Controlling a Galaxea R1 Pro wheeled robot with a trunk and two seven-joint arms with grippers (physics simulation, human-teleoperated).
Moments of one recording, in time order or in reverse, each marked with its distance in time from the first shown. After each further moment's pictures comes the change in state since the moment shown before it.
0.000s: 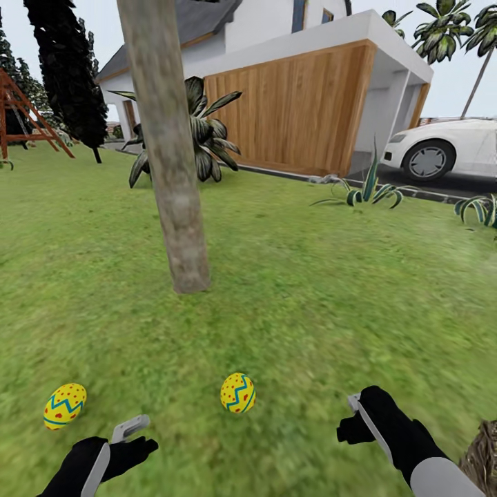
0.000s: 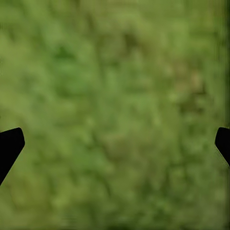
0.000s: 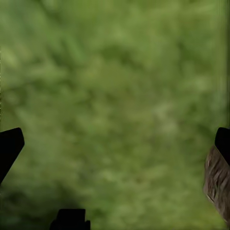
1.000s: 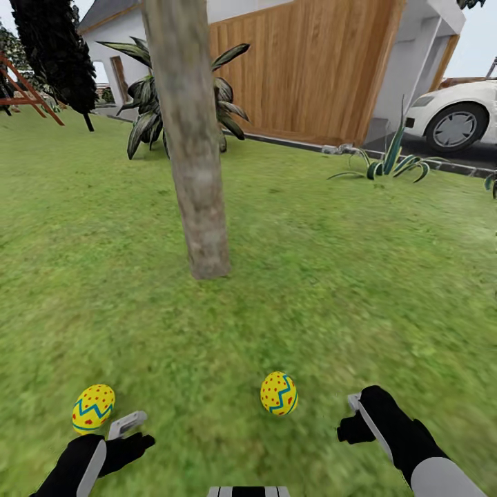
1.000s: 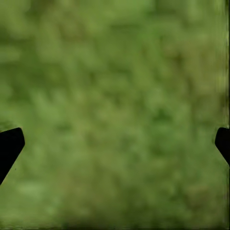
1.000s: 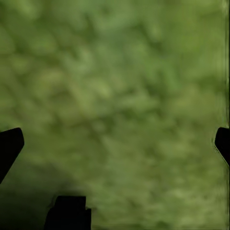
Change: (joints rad) left arm 0.000 0.015 -0.004 -0.020 0.020 0.002 0.002; right arm 0.000 -0.002 -0.002 -0.002 0.000 0.001 0.000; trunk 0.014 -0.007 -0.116
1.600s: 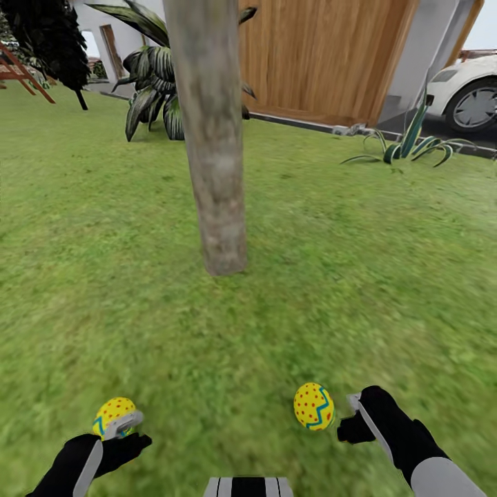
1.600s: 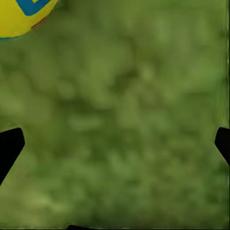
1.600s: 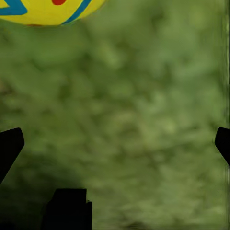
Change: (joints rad) left arm 0.000 0.014 0.002 0.000 0.000 0.002 0.000; right arm 0.000 0.000 0.000 0.000 0.000 0.000 0.000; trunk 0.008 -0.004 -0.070
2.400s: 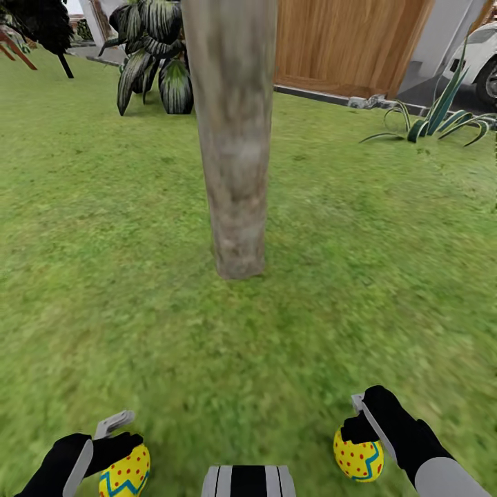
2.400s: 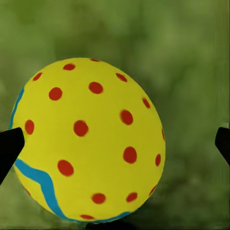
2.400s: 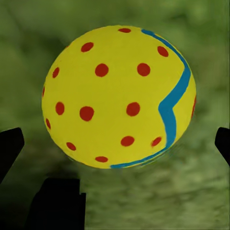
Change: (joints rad) left arm 0.000 0.035 0.009 -0.003 0.007 0.002 -0.003; right arm 0.000 -0.016 0.002 0.000 0.000 -0.001 0.000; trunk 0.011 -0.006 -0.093
